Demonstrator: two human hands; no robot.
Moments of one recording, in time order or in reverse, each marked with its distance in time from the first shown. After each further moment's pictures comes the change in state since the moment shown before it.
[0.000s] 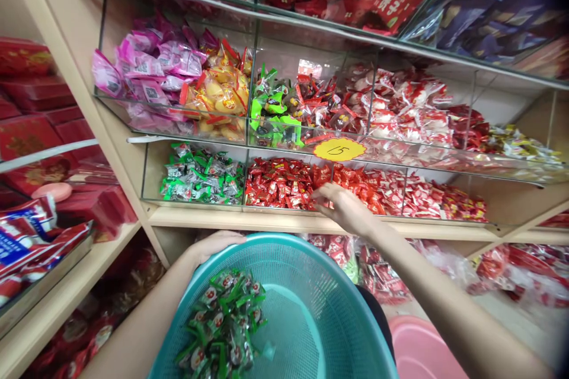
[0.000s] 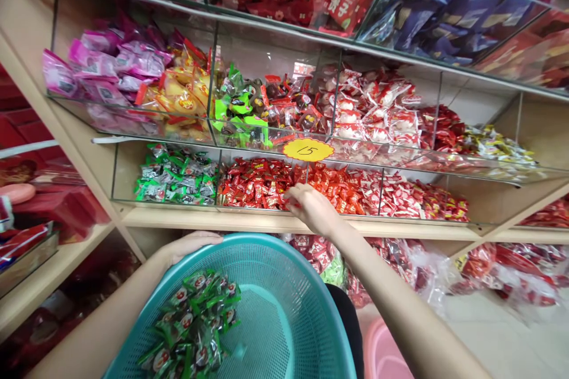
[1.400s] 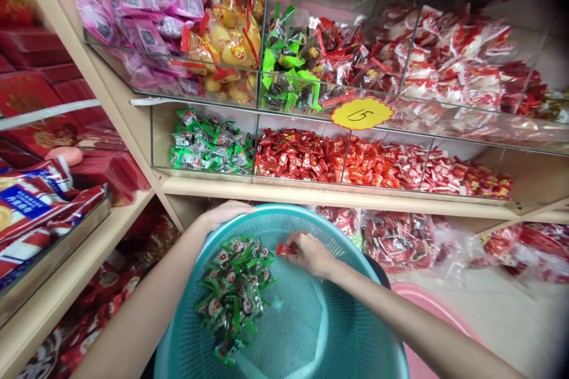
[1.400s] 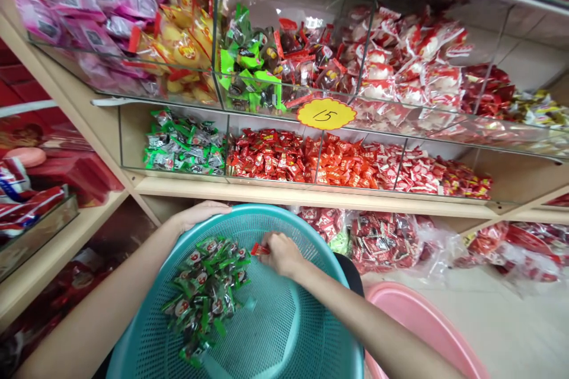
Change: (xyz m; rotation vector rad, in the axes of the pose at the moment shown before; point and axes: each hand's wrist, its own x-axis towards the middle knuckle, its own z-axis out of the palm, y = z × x) left_hand -0.002 -0.001 -0.001 0.154 0.027 0.075; right_hand -0.068 -0.069 0.138 0.187 -0.483 0.306
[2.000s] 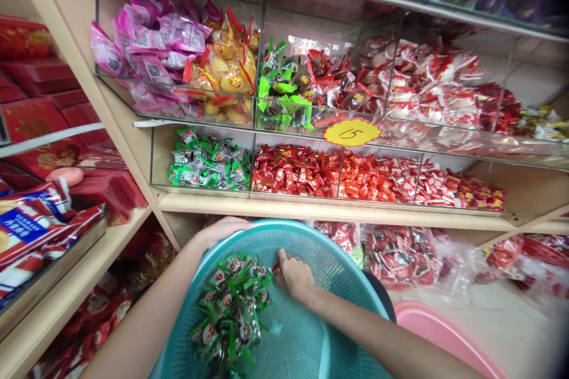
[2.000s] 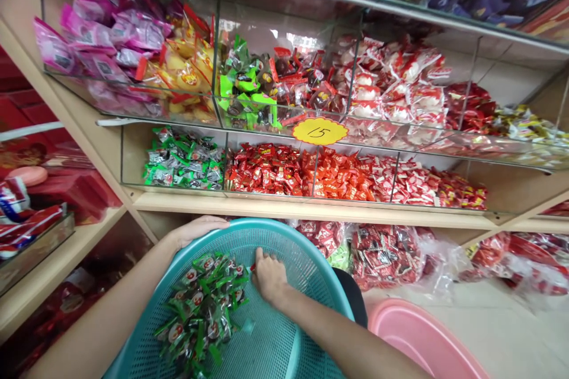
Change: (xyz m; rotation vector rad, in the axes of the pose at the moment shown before) left_hand -0.003 0.002 0.001 -0.048 0.015 -0.024; right_hand 0.020 -0.019 0.042 -0.208 0.001 0.181
